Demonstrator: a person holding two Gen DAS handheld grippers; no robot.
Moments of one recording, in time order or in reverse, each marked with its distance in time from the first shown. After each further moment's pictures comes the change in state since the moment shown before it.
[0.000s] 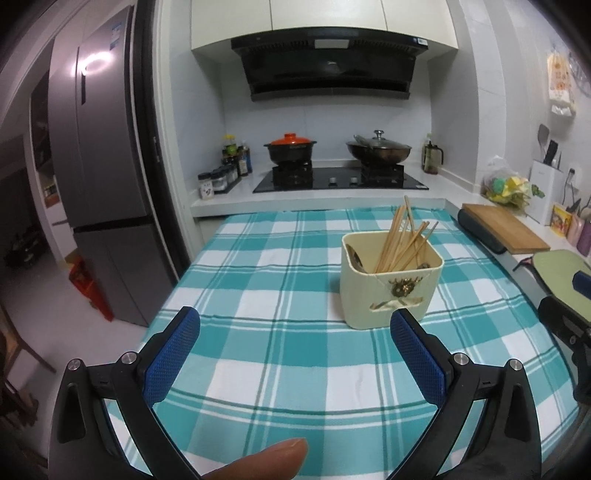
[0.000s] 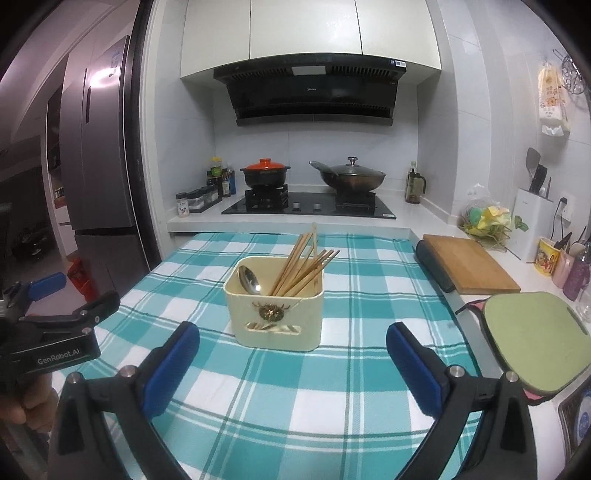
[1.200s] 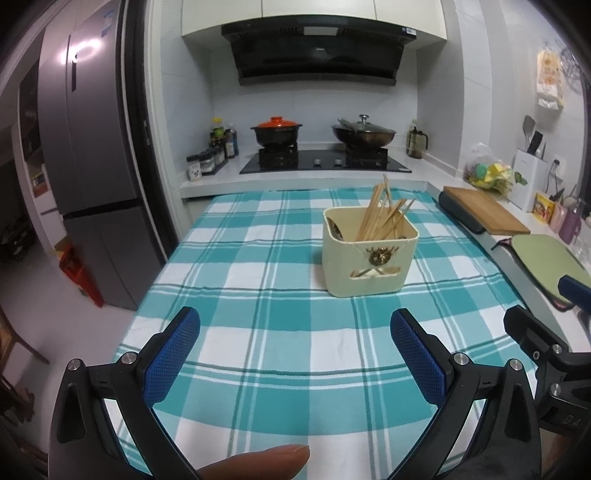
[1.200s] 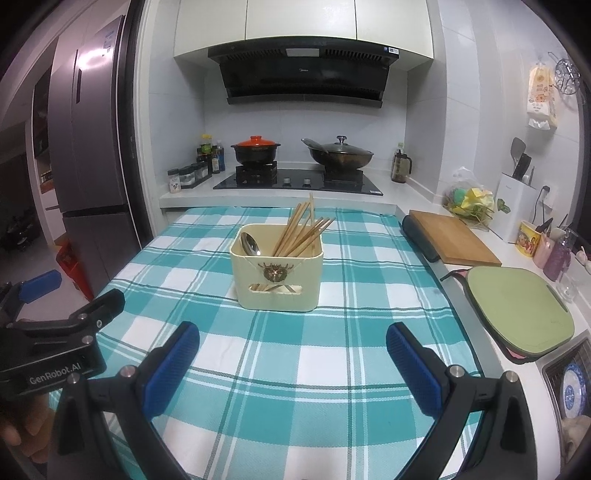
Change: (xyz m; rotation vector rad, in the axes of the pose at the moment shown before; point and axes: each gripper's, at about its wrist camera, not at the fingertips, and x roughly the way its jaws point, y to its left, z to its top) left arm -0.029 -0.003 -0.018 0.009 0.067 -0.055; right arm -0.033 0.031 -0.024 -0.009 0.088 -0.085
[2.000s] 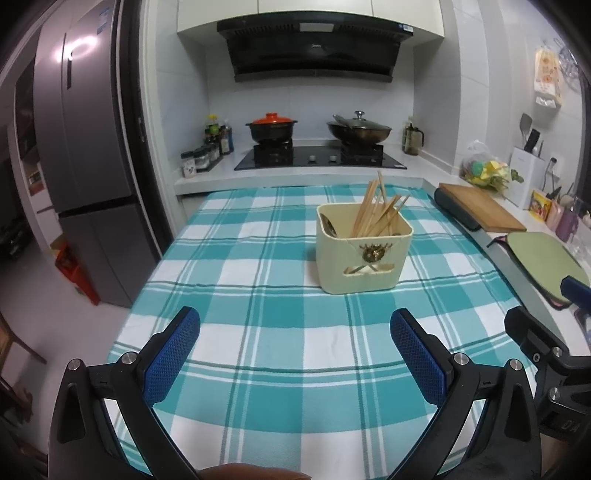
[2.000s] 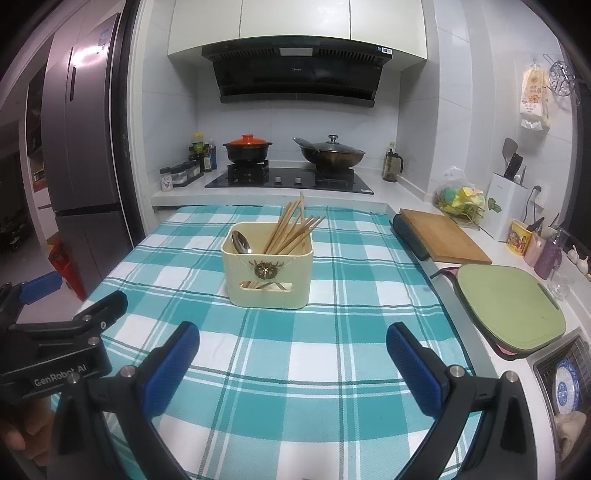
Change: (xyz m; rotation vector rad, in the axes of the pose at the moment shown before) left arm 0.000 -0.006 0.000 0.001 0.013 -0.017; right arm -0.005 0.000 -0.001 0.003 0.006 -0.034
